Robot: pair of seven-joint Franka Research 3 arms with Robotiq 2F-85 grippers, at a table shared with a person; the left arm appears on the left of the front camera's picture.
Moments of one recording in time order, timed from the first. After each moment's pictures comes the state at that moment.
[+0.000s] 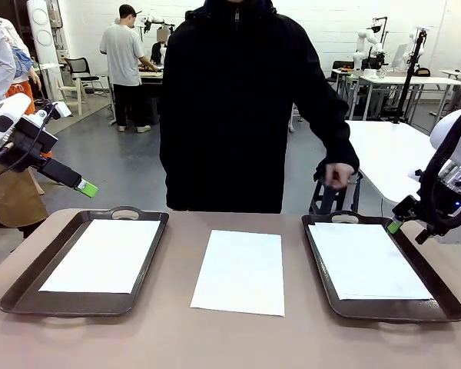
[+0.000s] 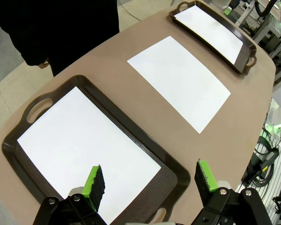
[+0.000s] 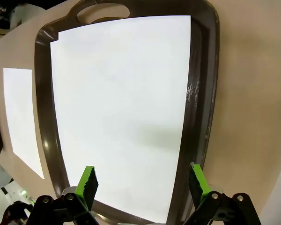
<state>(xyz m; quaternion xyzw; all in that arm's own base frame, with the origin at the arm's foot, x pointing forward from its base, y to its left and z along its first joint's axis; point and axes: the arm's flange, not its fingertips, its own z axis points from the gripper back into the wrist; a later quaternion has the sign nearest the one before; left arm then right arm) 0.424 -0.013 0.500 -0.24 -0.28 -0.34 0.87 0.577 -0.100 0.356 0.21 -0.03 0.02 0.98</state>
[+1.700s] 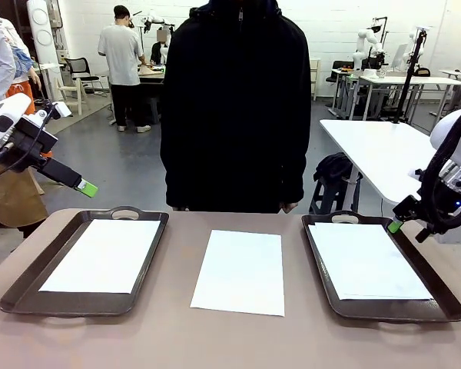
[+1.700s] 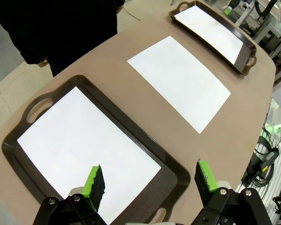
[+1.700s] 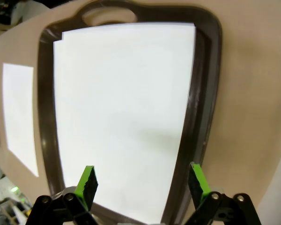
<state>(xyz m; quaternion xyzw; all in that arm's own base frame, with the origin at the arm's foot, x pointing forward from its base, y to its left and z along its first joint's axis) 0.424 -0.013 0.500 -0.24 -0.28 -0.34 0.87 0.578 -0.098 0.368 0.20 -0.05 0.06 0.98</state>
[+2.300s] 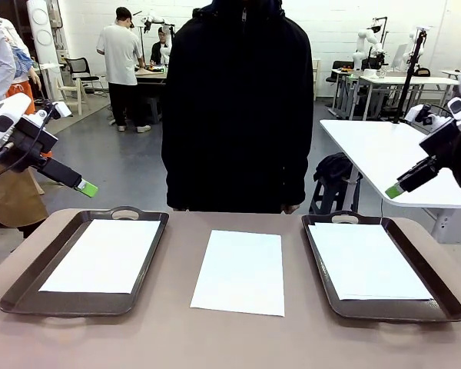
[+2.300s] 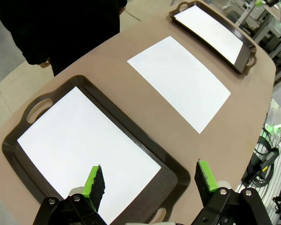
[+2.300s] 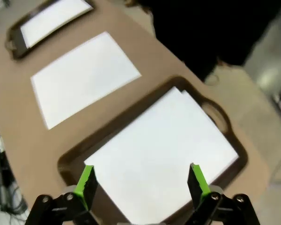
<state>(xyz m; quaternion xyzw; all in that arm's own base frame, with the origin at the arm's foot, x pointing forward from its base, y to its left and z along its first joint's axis) 0.424 -0.013 0.500 -0.24 -0.28 -0.34 0.87 0.466 -0.020 0.505 0.16 -0.29 0.43 0.84</state>
